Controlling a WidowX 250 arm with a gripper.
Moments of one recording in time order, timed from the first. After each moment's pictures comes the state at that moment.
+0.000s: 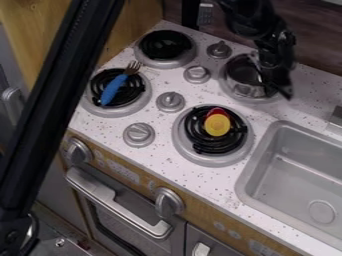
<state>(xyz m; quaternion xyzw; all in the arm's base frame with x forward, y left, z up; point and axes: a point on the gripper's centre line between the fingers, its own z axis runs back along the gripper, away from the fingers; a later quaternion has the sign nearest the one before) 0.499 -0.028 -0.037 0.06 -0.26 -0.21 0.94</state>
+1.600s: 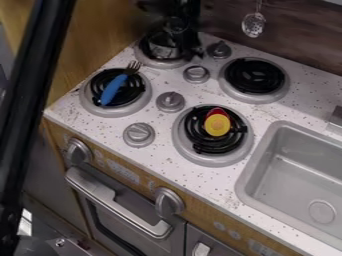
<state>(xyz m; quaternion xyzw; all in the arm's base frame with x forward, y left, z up) 0.513 0.150 -0.038 0.09 -0.26 -0.08 0.96</state>
